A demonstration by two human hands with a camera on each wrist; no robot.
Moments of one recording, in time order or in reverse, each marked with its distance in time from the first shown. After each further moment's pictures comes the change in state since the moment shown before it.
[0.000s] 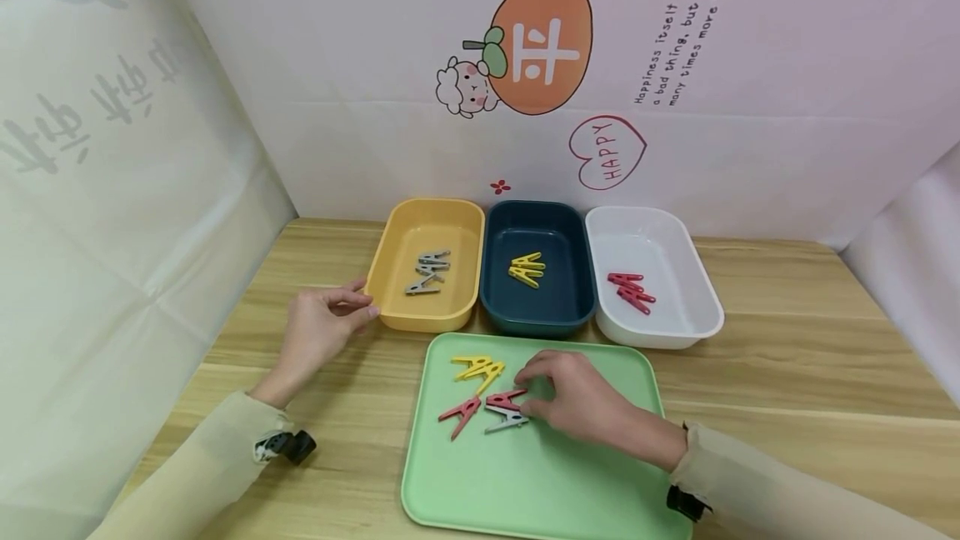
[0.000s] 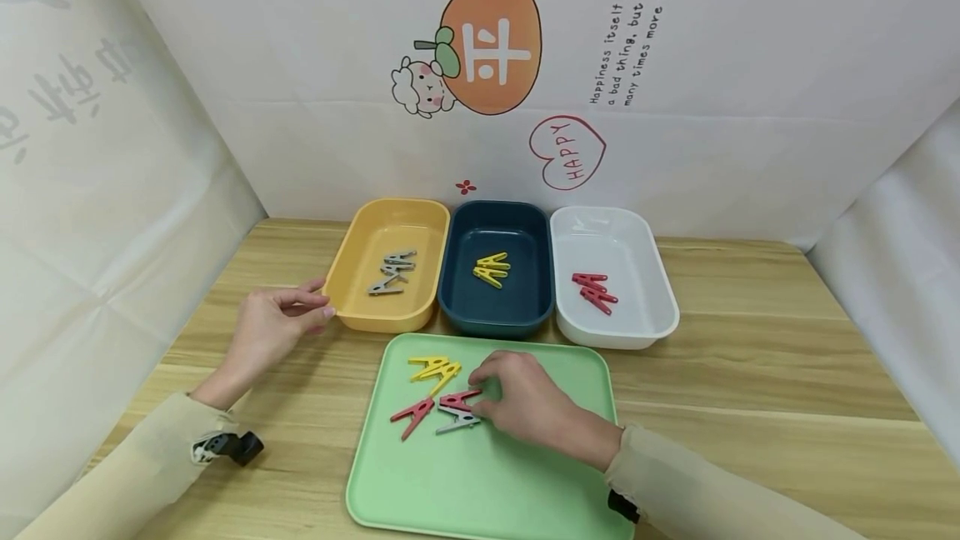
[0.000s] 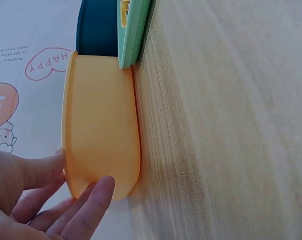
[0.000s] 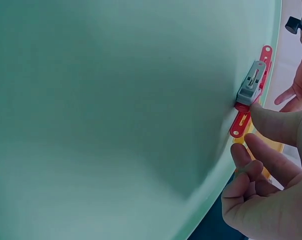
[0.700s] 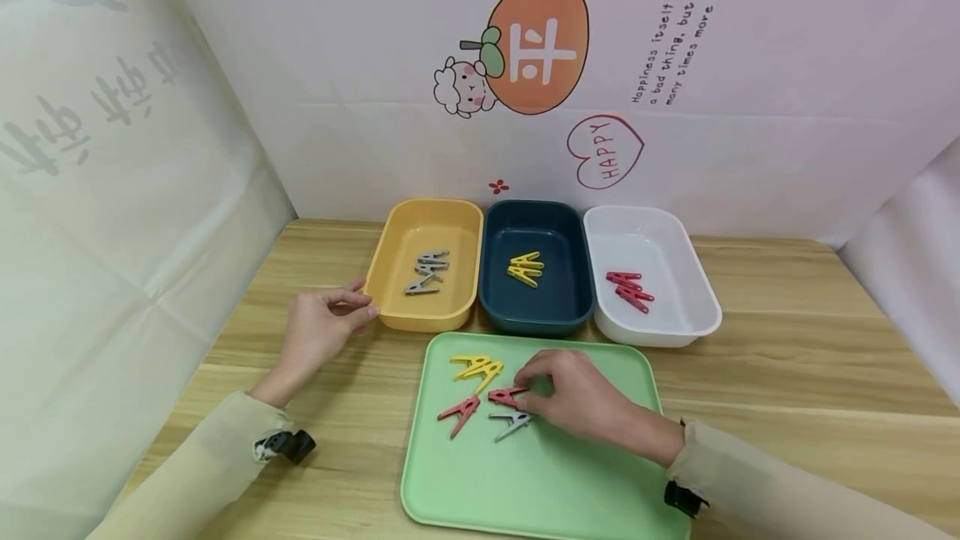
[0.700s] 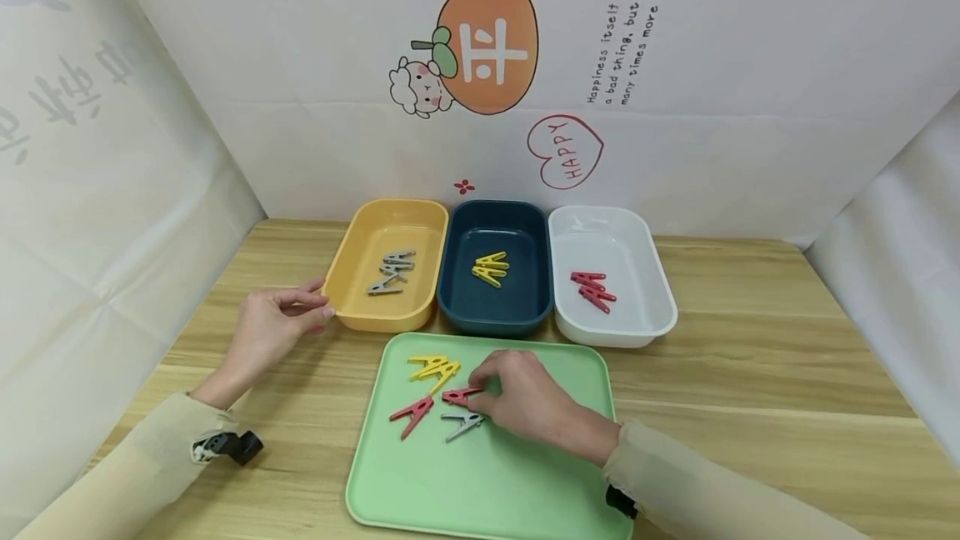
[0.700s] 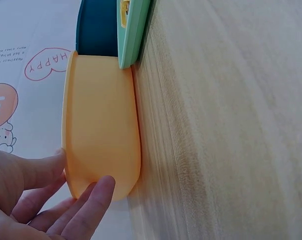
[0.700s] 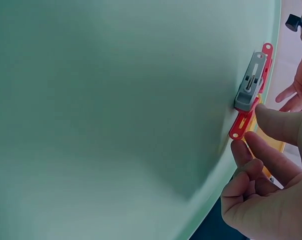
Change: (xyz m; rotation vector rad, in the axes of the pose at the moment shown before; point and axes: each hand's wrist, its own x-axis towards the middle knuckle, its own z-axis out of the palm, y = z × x) left_hand -0.002 0.001 0.001 -0.019 -0.016 0.000; right_hand 0.000 0.005 0.001 0.057 -0.002 -0.016
